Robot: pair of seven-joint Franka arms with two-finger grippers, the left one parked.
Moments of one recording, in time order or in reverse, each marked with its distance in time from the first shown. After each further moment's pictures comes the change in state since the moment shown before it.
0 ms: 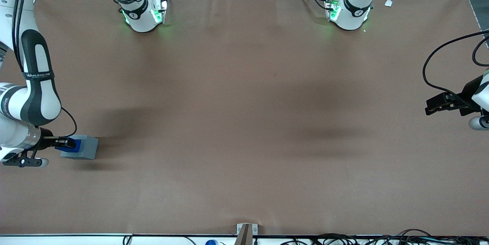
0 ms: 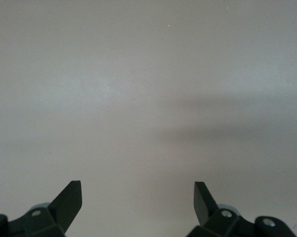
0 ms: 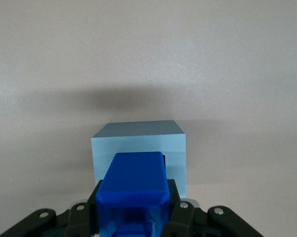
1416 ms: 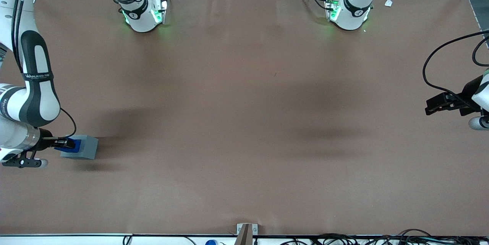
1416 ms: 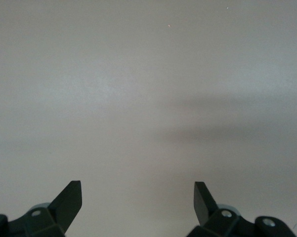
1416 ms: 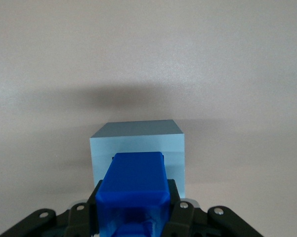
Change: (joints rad) arm -0.001 0.007 -0.001 0.015 0.001 -0.021 0.000
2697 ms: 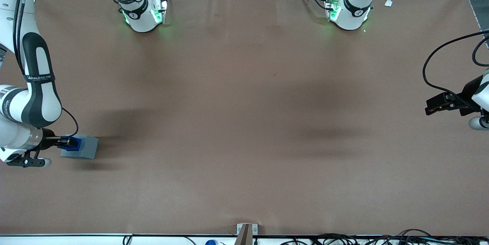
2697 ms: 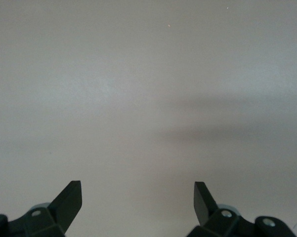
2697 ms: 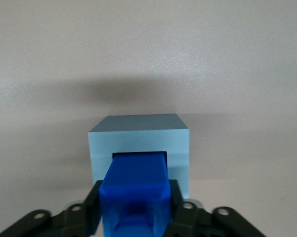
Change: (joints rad) arm 0.000 0.013 0.000 0.001 0.000 -0.017 -0.001
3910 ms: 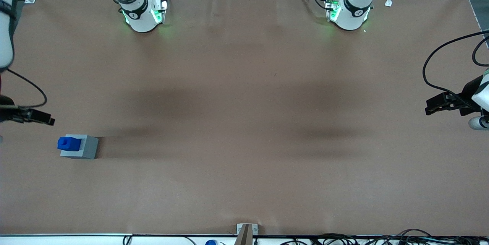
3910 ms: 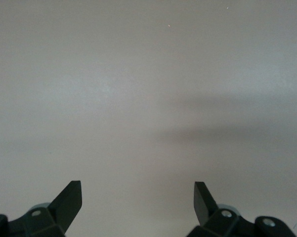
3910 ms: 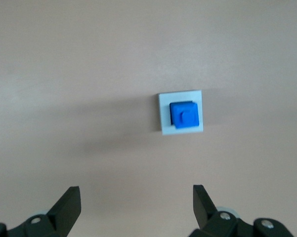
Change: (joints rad) arm 0.092 -0.353 0.024 0.145 0.003 -0.458 0.169
